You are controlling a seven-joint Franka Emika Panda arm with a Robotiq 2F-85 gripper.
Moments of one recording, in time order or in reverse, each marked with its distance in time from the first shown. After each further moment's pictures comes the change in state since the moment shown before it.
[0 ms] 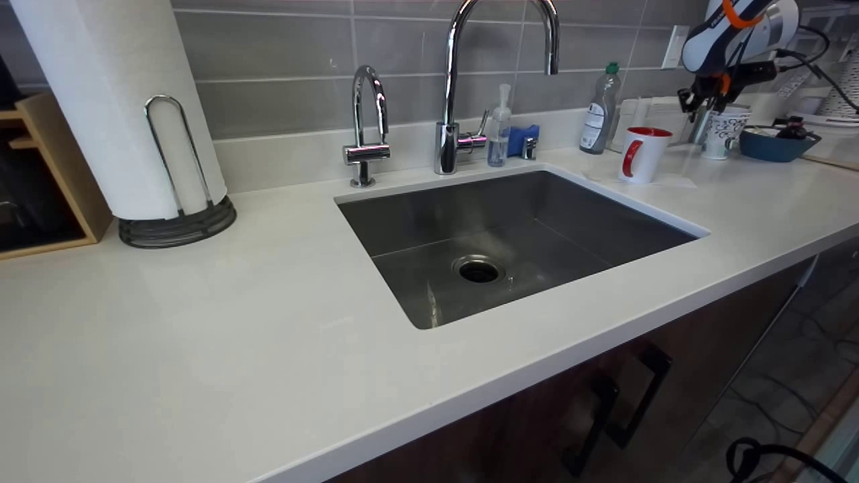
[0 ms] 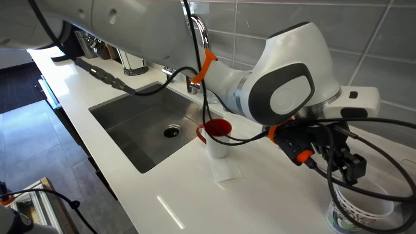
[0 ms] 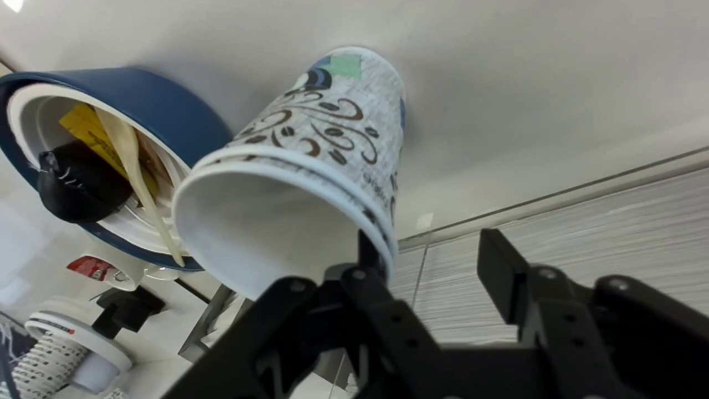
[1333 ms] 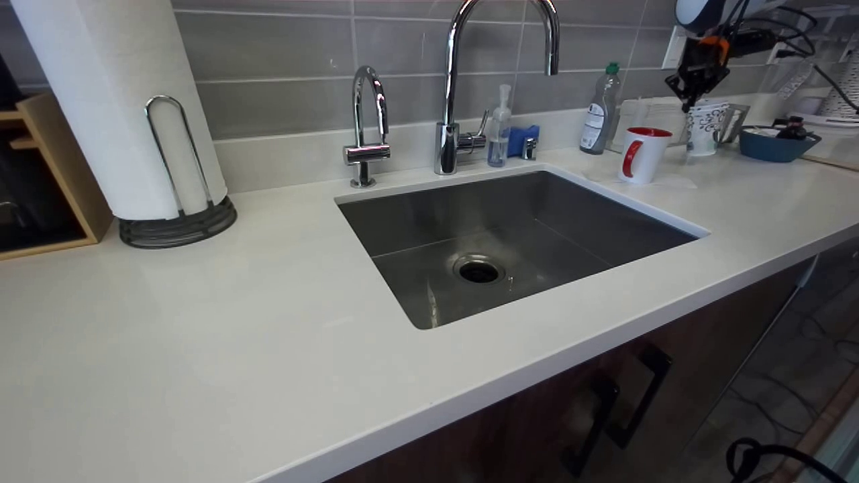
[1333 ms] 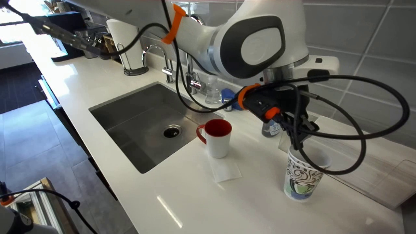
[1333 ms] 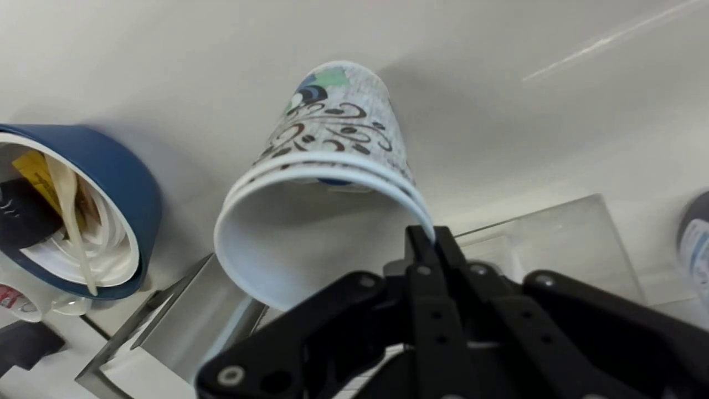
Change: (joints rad) arm 0.033 -0.218 0.118 -0.111 0.000 -0.253 -0.114
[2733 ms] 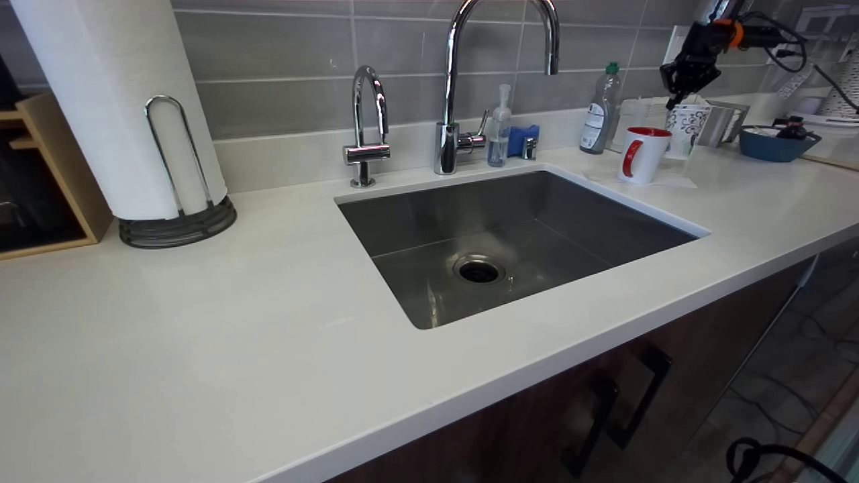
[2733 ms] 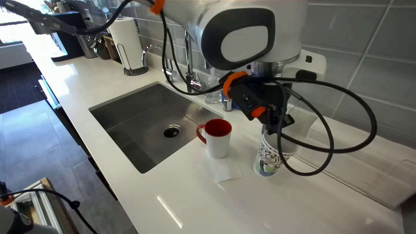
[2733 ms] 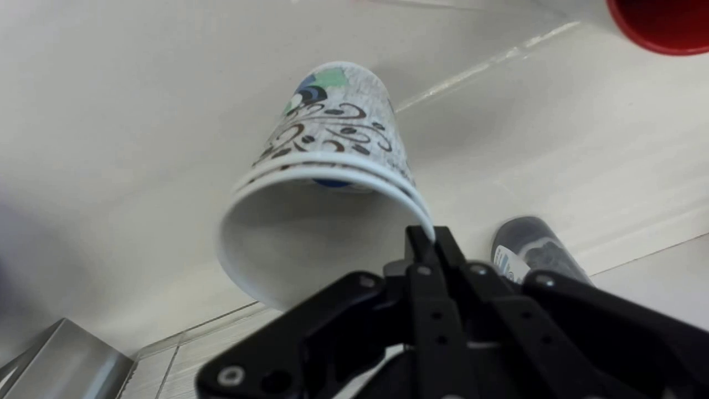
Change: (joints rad) arm -0.110 -0.111 0.149 -0.077 0.290 -0.074 -0.242
